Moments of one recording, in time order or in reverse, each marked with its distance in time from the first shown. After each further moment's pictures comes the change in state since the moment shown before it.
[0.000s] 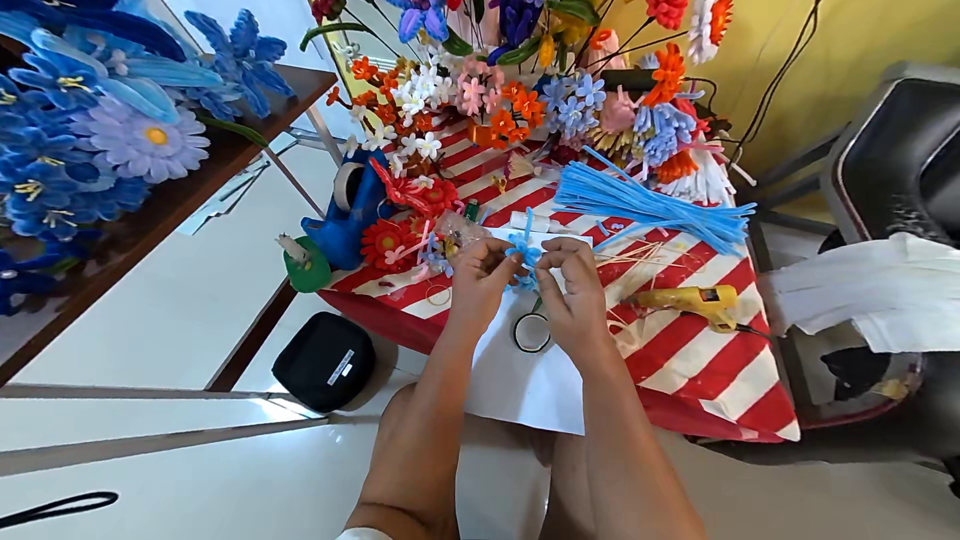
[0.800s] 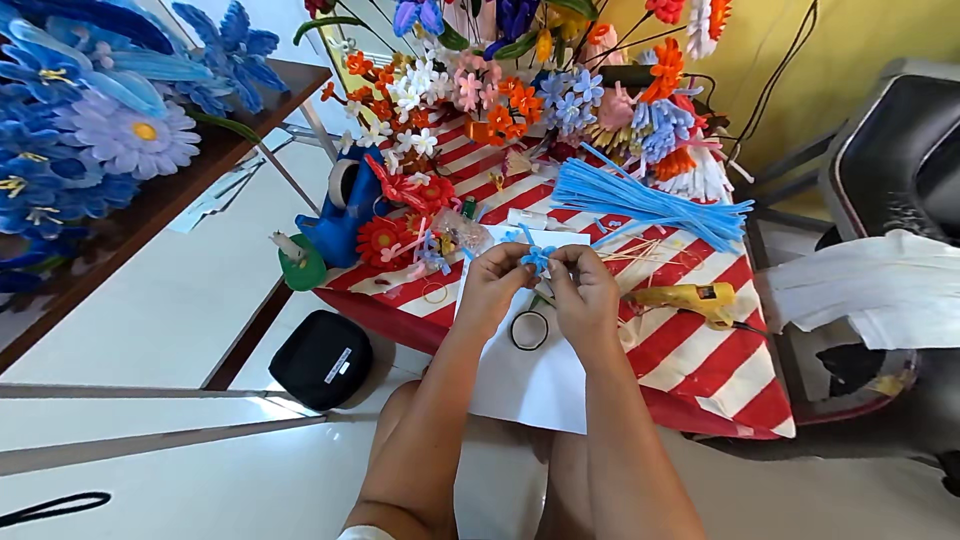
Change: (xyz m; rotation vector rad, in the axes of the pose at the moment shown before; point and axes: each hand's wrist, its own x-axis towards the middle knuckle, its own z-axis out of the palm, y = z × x) left_hand -0.004 -0.002 0.012 -0.211 -0.093 -0.147; right_hand -0.001 0.000 -0.006 0.117 0.102 0.128
